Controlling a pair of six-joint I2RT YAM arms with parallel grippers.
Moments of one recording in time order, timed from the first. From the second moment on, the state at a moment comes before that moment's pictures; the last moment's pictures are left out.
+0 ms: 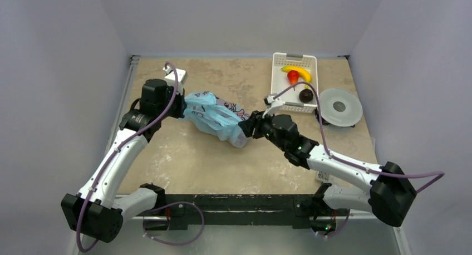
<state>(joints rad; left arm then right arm) -0.30 1.08 1.06 -0.55 0.03 -0.02 0.83 1.13 0.60 0.31 0.18 0.57</state>
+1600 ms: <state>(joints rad) -0.18 1.24 1.46 -0.75 0.20 -0.28 0.78 1.28 1.24 -0.13 0.17 0.25</state>
